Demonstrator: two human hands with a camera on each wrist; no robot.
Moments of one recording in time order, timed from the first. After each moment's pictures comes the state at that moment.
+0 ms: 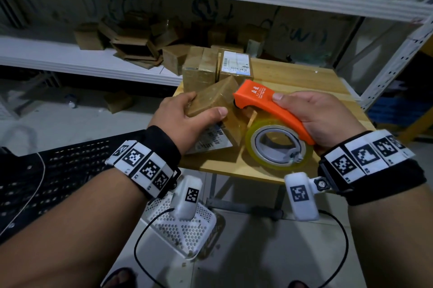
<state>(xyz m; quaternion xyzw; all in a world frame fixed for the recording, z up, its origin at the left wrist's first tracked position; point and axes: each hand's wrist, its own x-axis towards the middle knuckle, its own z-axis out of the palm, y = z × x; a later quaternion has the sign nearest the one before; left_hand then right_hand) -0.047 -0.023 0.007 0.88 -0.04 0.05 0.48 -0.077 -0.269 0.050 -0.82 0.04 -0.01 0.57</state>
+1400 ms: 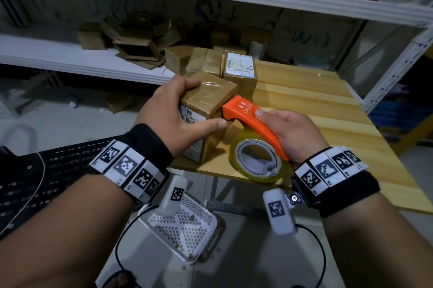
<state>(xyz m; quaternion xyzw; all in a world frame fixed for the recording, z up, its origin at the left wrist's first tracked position) -0.047 0.000 0.011 0.90 -0.12 0.16 0.39 -0.062 -0.240 0.009 -0.82 0.07 -0.01 0.56</state>
